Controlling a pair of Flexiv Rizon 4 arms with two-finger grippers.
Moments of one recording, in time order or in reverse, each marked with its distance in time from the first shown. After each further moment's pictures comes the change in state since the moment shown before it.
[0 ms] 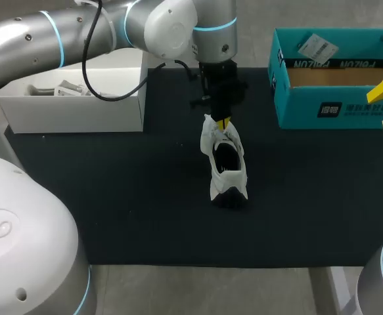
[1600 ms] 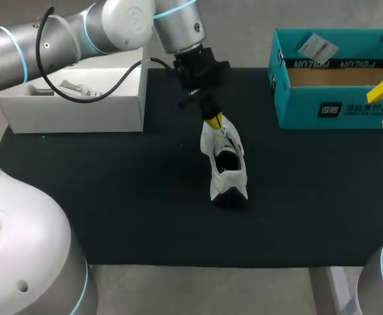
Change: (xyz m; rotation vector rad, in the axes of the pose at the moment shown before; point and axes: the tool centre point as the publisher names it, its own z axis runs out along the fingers) left arm 0.038 -0.051 -0.040 0.334 -0.042 -0.475; right arm 0.000 0.000 0.000 0.000 0.000 0.000
